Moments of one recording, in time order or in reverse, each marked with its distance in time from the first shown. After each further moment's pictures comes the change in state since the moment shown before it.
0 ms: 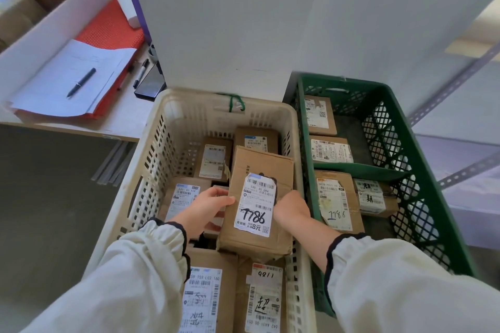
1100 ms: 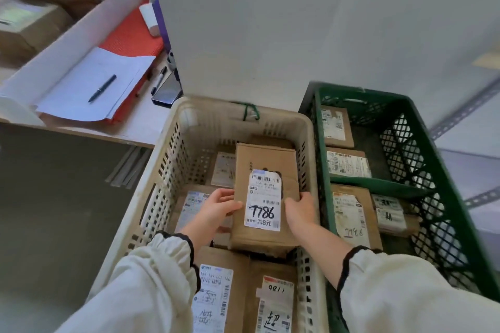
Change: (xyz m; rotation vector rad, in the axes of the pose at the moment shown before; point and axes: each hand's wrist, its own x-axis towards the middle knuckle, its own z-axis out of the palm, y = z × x) left_hand 0.007 0.002 -0.009 -0.189 0.084 0.056; right_hand 0.001 -0.018 0.001 0.553 -0.009 -0.066
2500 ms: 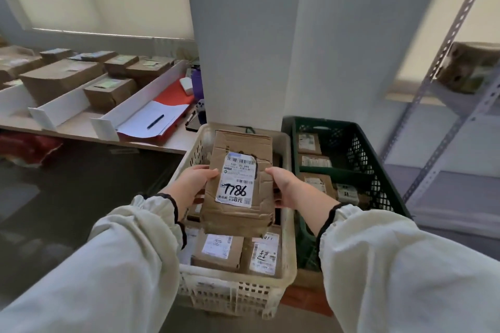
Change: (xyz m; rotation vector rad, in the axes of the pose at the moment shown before) left_hand -0.281 -0.015 0.006 0.044 0.283 0.261; right_hand -0.221 0.027 -0.096 0.092 -0.423 -0.118
